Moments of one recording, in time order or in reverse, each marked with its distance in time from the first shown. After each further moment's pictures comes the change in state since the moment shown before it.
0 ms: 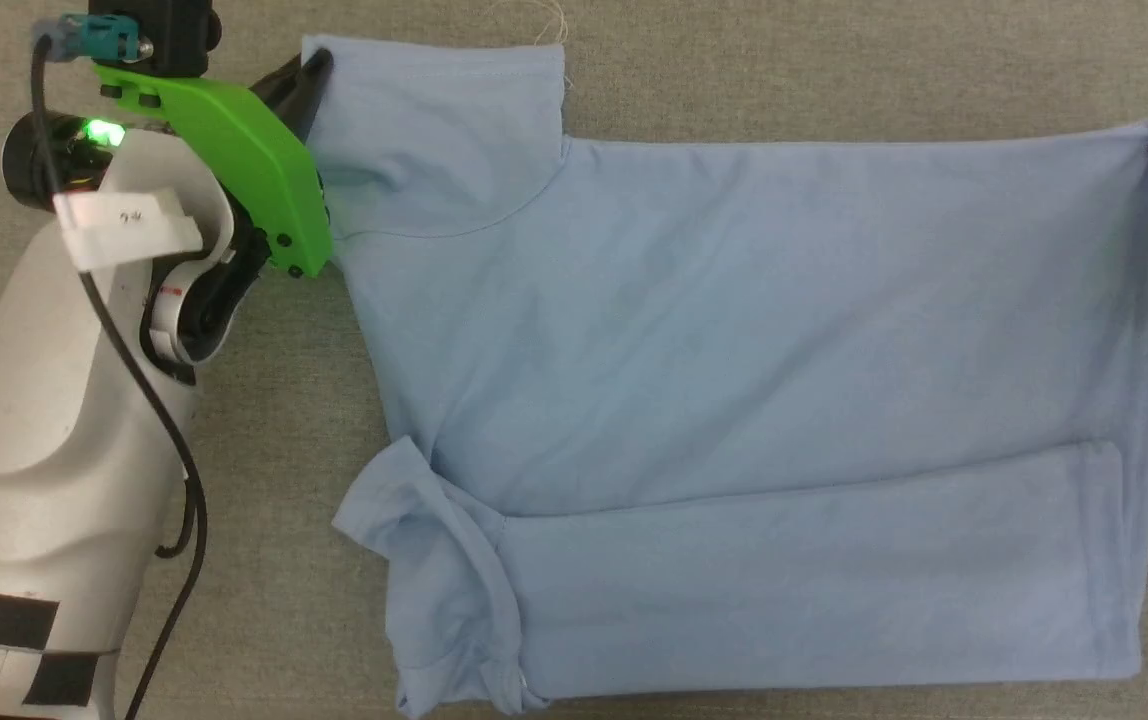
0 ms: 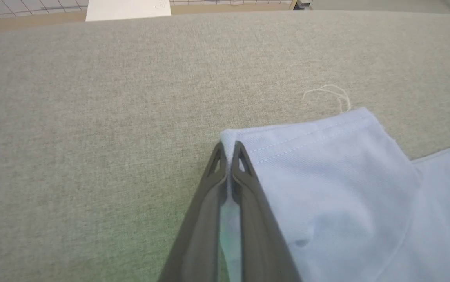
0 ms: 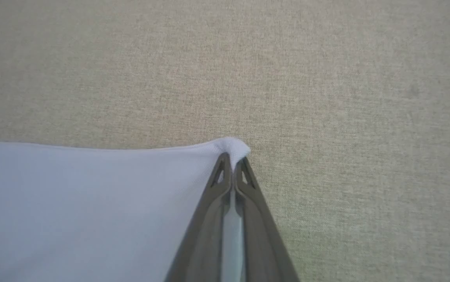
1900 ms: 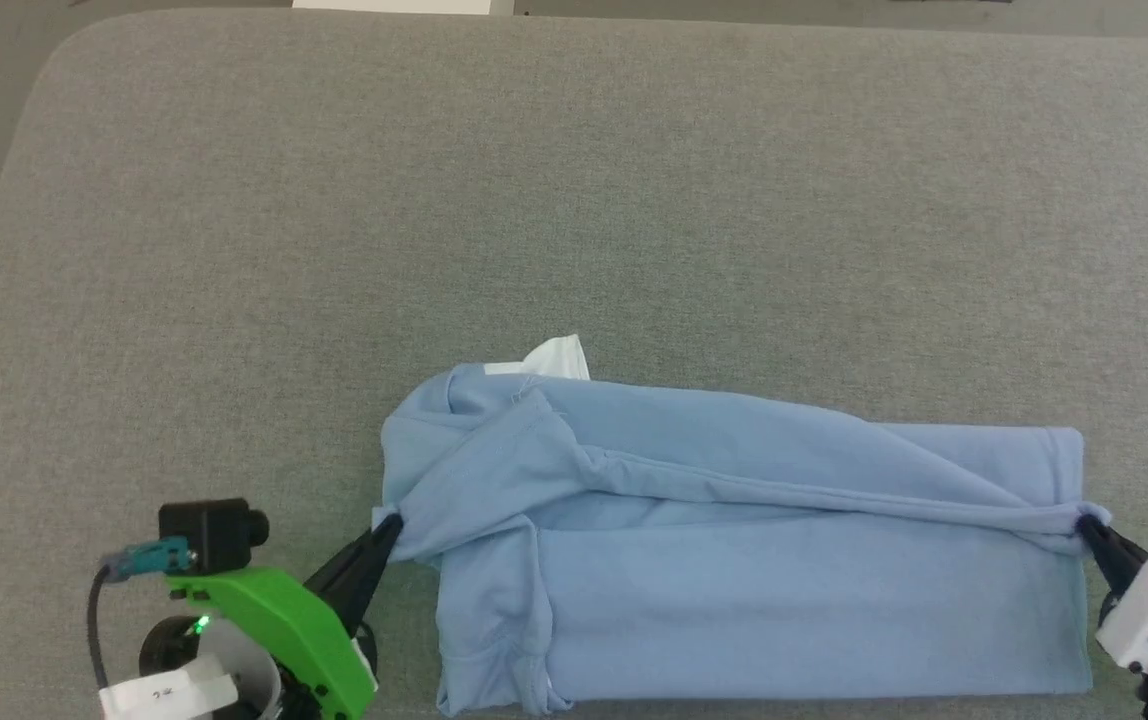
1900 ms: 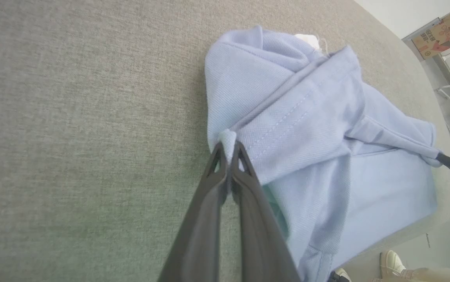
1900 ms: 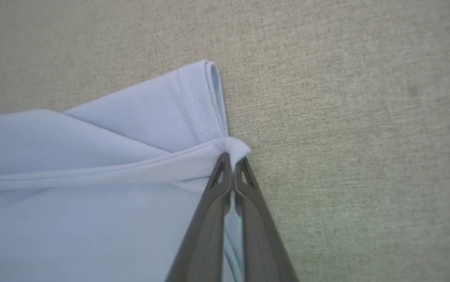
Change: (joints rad) left arm 0.818 0.033 0.025 -0.366 -0.300 0.082 -0.146; right arm 0.561 0.177 -0.137 -0.043 0.034 0.000 -0.127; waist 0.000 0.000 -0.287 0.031
